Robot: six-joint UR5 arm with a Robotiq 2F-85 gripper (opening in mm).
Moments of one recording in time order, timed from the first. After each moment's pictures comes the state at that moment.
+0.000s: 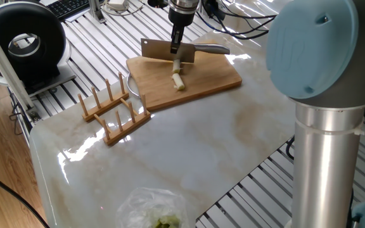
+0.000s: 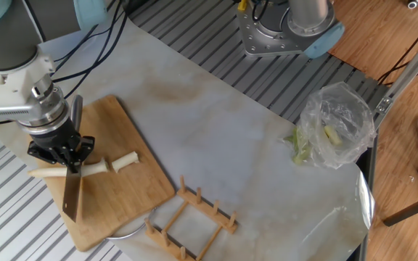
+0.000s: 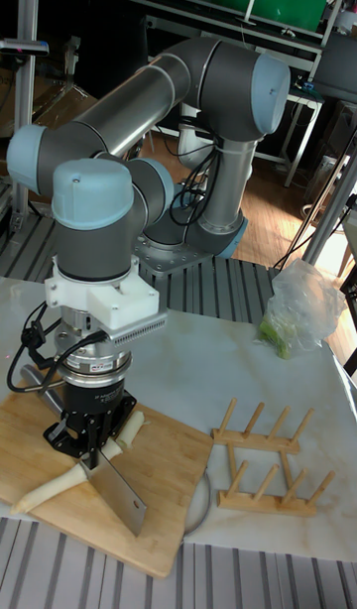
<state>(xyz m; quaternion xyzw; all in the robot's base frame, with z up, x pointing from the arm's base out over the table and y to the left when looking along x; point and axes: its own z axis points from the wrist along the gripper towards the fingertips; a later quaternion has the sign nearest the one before) 0.716 -0.067 0.058 -0.37 0.92 0.05 0.09</state>
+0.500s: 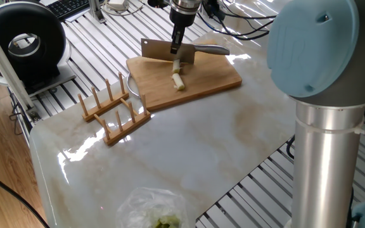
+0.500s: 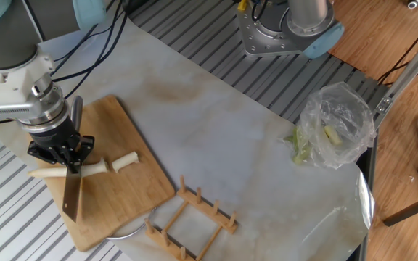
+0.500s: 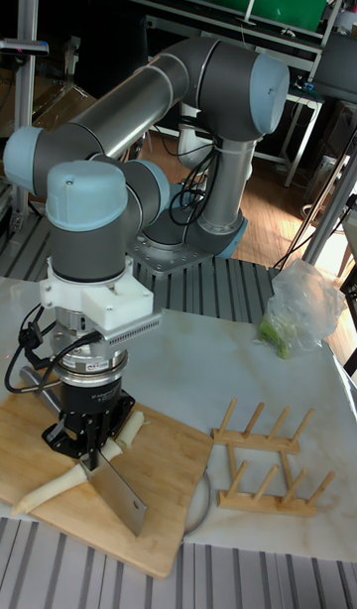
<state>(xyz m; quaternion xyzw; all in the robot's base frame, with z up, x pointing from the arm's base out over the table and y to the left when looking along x) 0.714 -0.074 0.055 -0.37 0.92 0.05 0.09</state>
